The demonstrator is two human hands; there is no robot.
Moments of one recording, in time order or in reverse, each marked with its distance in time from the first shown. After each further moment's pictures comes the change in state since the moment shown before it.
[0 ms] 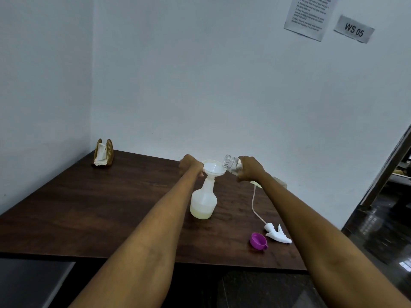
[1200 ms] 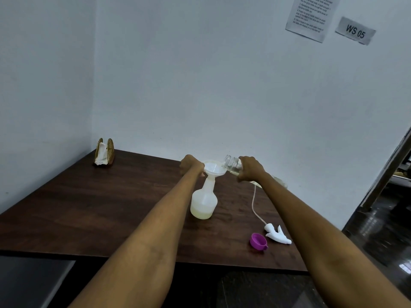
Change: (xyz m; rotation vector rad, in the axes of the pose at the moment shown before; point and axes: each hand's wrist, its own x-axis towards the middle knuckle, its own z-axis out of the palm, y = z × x) left_hand 0.001 -0.002 0.002 -0.041 0.038 0.002; right_hand 0.000 -0.002 -0.001 0.006 0.000 -0.009
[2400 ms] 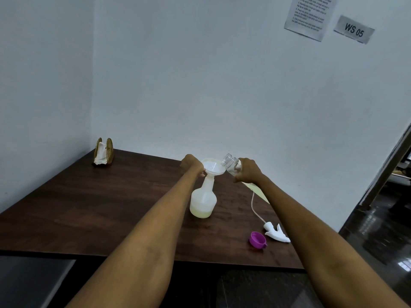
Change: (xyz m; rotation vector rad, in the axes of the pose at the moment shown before) left_hand -0.008 -0.001 -0.003 -0.088 -0.095 -0.040; right_hand 0.005 0.007 0.016 0.165 0.027 0.005
